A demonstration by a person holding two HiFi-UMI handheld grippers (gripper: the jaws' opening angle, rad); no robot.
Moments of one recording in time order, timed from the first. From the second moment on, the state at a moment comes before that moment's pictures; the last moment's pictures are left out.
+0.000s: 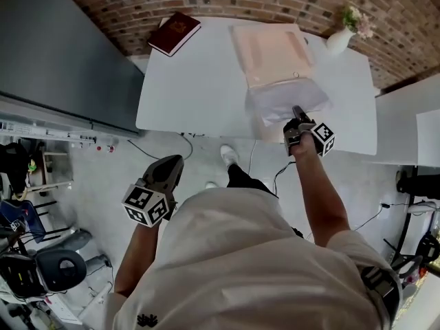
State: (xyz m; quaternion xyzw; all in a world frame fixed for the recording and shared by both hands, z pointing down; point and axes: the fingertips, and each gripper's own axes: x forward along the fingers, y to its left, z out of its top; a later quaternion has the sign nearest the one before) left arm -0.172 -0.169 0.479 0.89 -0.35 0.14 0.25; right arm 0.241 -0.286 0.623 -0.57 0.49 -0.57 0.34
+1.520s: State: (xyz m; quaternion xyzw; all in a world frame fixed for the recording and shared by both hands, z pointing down) left arm -0.146 -0.335 0.488 0.83 -0.44 0.18 0.27; right arm 0.271 -0.550 0.685 -0.58 0.45 -0.61 0.30
